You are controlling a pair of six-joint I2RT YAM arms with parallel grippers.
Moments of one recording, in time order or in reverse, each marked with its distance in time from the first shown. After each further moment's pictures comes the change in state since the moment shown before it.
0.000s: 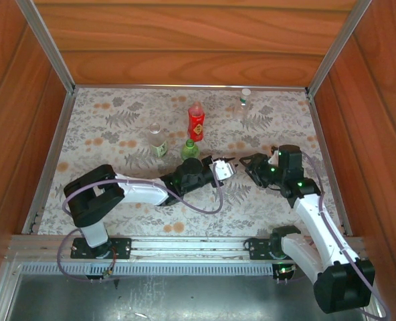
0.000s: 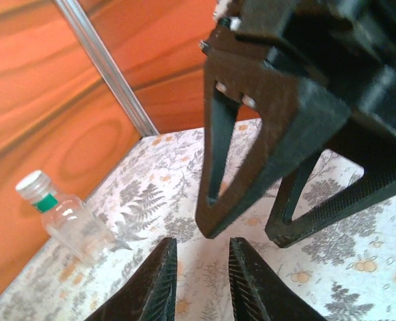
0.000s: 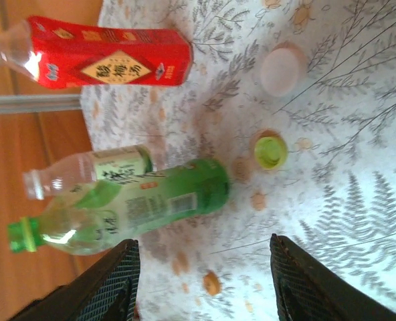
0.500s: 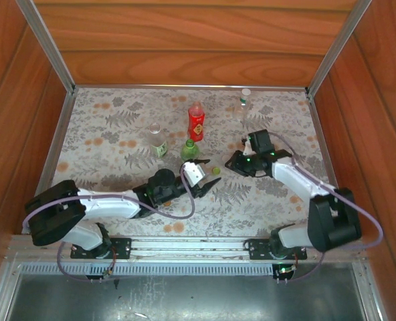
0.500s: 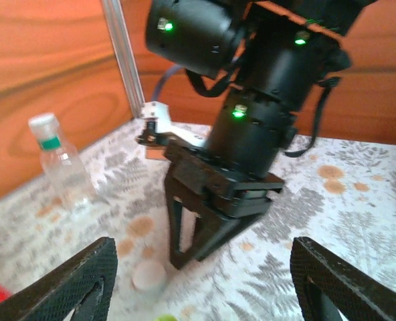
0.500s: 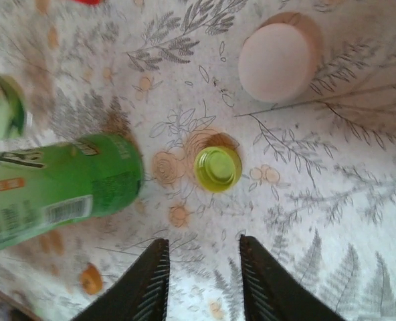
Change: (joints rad) left arm 0.000 -0.329 -0.315 0.003 -0.012 -0.316; right arm 0.181 0.532 0.223 -0.015 0.107 -0.372
